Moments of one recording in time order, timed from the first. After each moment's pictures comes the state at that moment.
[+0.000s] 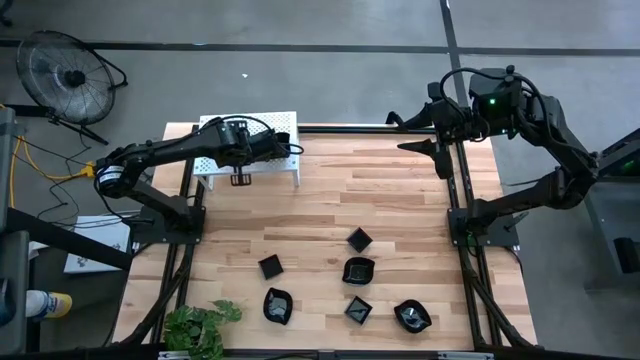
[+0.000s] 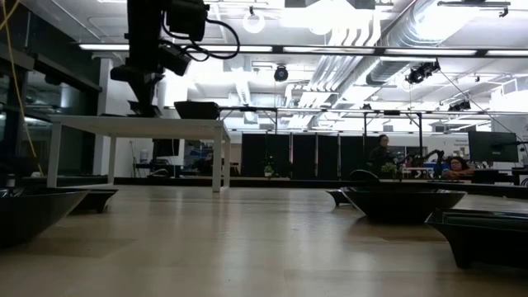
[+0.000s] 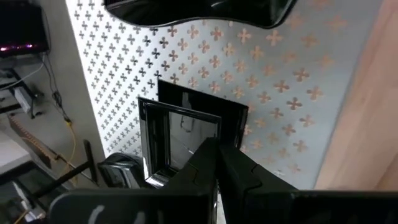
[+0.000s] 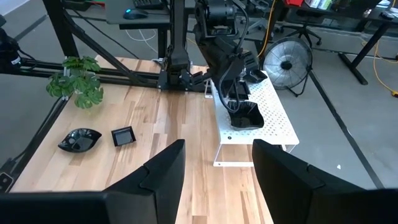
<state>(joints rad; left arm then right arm) 0.39 1.40 1.23 -1.25 -0.58 0.31 -0.30 1.23 1.87 -1.06 -0.22 -0.23</state>
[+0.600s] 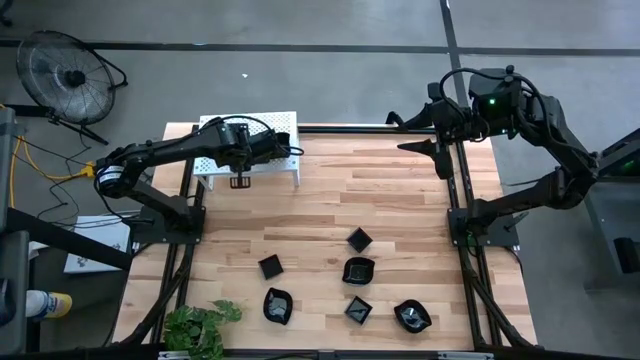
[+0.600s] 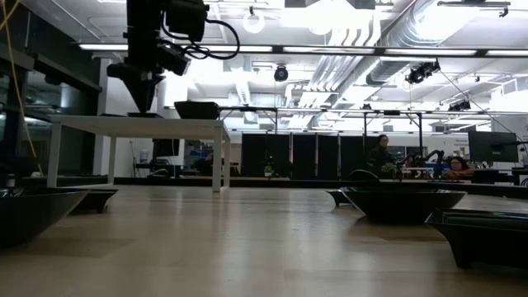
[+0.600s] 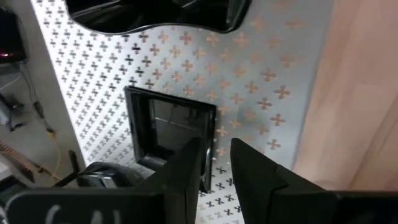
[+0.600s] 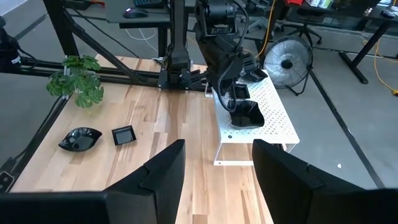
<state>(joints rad) 0.39 1.40 1.23 -1.26 -0.50 0.34 -0.30 1.23 1.87 -1.07 -0.22 -0.23</state>
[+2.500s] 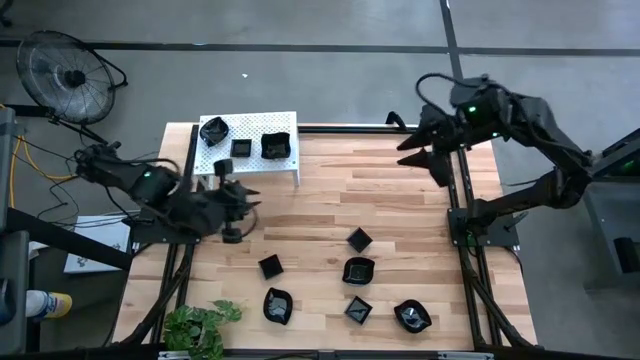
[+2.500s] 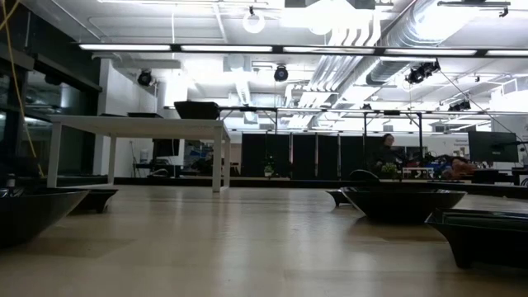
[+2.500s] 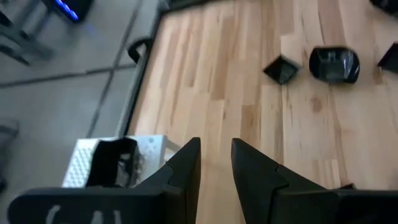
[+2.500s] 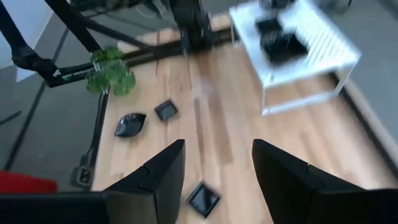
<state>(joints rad) -0.47 1.16 1.46 -1.15 -0.72 -0.21 -0.29 1.25 1.82 -1.19 -0.30 0.08</state>
